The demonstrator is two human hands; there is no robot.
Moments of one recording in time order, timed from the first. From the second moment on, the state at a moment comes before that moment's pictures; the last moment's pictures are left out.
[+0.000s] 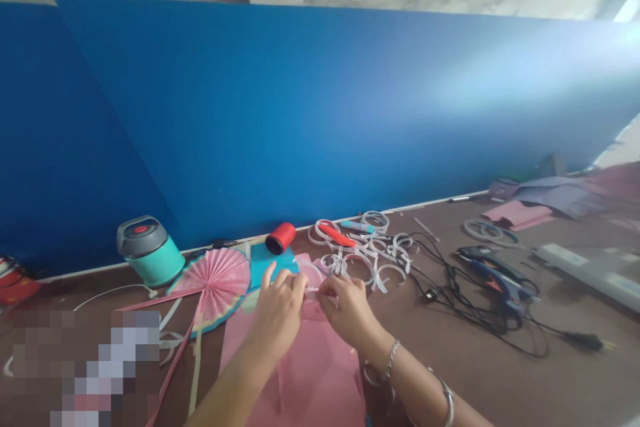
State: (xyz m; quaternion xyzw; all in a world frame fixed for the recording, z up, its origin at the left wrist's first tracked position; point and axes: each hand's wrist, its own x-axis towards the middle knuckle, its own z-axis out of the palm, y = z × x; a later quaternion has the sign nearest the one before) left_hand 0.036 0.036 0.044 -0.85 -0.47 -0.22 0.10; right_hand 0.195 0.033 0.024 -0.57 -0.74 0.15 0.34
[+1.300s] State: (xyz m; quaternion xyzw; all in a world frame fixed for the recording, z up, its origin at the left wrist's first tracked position) left_hand 0.039 0.035 0.045 -0.87 -0.43 -0.25 0.08; right_hand 0.197 0.035 0.027 -0.59 -0.72 0.16 0.32
